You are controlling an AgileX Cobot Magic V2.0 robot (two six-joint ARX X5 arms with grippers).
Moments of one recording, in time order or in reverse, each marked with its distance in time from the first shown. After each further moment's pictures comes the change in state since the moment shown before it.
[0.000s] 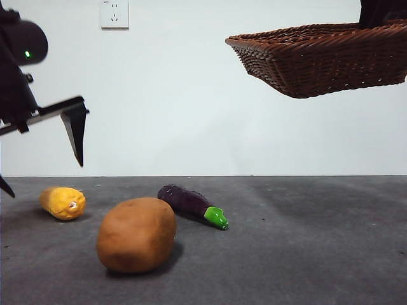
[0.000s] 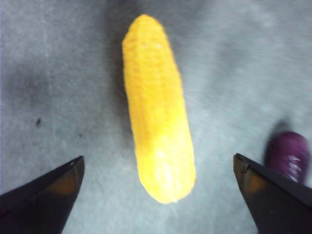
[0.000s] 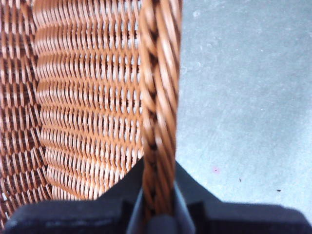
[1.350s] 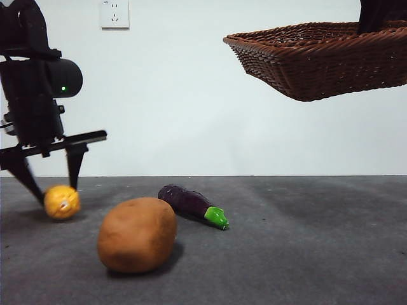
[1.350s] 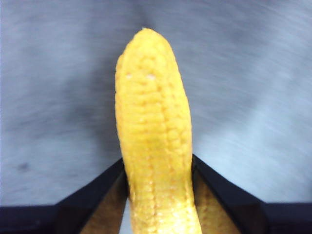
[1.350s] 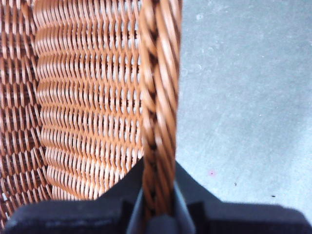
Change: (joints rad) left arm -0.057 0.216 0.208 -0.134 -0.086 0.125; right arm 0.000 0.000 0.000 0.003 0.000 -0.045
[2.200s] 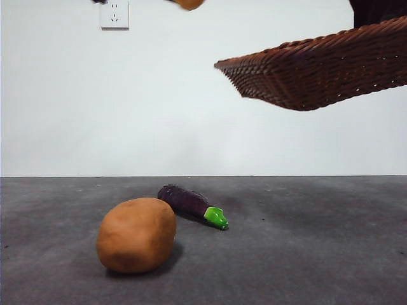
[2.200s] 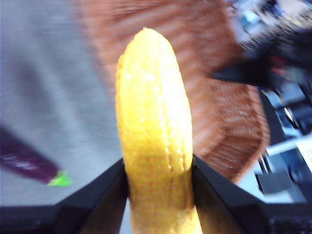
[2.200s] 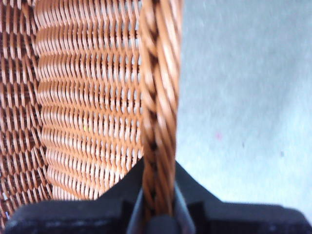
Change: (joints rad) left arm -0.392 -0.417 0.183 0.064 0.336 0.217; right arm 0.118 0.000 -0.005 -0.112 0.151 0.101
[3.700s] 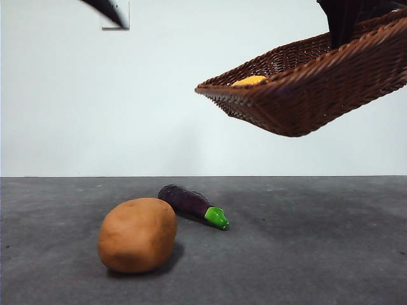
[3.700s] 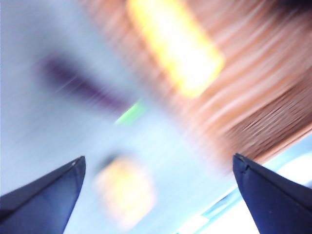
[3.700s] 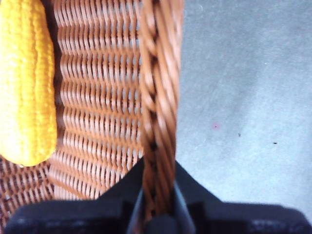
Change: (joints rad) left arm -0.145 -0.085 0.000 -0.385 -0.398 0.113; right arm 0.178 0.000 -0.001 -0.004 0.201 0.105
